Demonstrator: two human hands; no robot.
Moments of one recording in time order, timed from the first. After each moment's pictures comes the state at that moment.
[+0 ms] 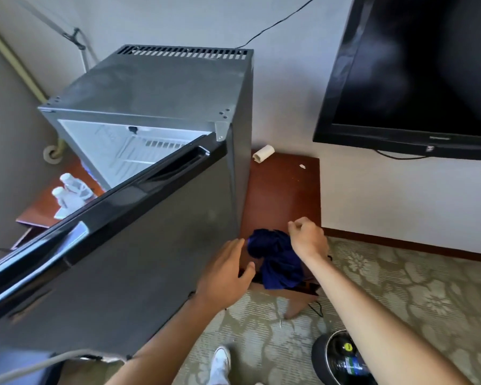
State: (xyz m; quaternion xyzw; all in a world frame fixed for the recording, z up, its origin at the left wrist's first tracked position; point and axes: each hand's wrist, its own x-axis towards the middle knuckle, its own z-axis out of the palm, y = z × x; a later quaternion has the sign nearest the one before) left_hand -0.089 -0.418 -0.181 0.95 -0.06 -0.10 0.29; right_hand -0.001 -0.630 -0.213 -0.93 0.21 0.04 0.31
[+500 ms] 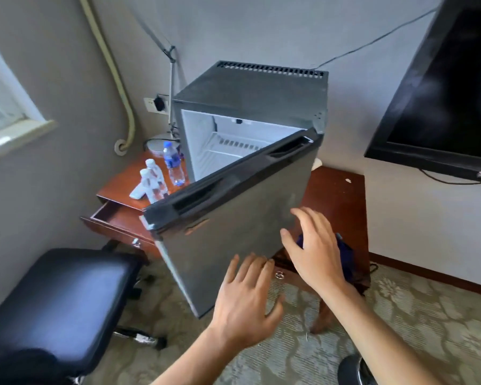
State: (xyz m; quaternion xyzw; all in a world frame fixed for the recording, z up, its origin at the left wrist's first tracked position) left_hand -0.239 -0.296 -0.161 0.97 -0.15 0.07 0.16; right_hand -0.148 -0.461 -0.119 -0.94 -0.11 -0.17 0.27
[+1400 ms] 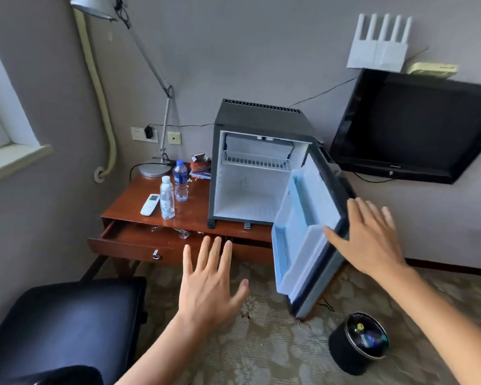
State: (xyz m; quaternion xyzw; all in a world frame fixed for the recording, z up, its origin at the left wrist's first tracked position) left_hand -0.365 -0.026 -0.131 0.97 -0.16 0.14 0.11; right_hand -0.353 -0.349 -0.021 -0.98 0.08 -0.17 -0.11
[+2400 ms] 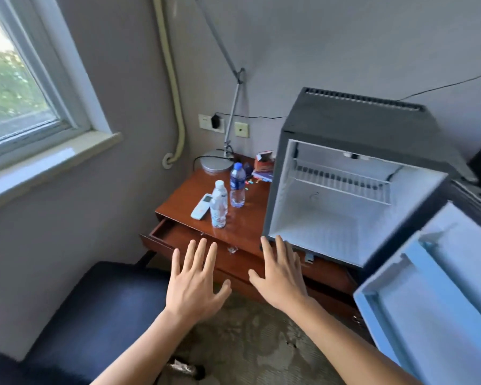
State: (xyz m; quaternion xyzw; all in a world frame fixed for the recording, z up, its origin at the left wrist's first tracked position) left_hand -0.174 0.054 -0.190 0.99 0.03 0.08 0.06; right_hand -0.101 -0.149 -0.178 -0.98 -0.15 0.03 0.12
